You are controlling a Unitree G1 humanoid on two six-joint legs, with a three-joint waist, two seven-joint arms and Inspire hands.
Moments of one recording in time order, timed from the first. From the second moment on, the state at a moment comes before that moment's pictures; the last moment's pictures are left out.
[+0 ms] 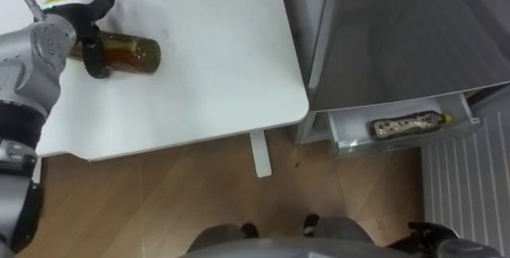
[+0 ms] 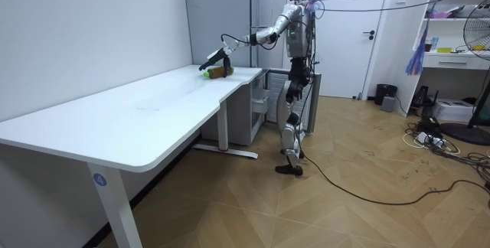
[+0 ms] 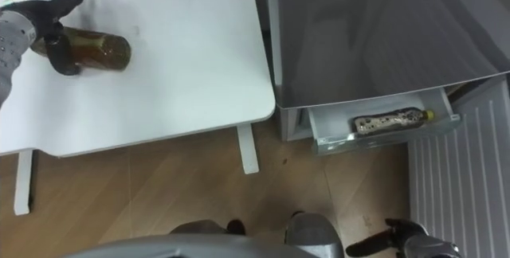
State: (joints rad) left arm -0.50 0.70 -0.21 0.60 0.75 0.06 -0.35; right arm -0.04 -0.40 0.10 1.39 -0.01 0.04 0.15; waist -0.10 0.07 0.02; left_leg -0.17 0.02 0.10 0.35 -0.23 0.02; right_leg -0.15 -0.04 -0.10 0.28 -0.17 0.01
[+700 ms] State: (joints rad) left arm -0.53 0.67 -0.23 0.62 0.84 0.10 -0.33; right arm -0.09 -0.39 0.10 1.45 0.05 0.05 0.09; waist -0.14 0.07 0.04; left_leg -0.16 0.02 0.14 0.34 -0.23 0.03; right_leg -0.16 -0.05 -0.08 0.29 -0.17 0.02
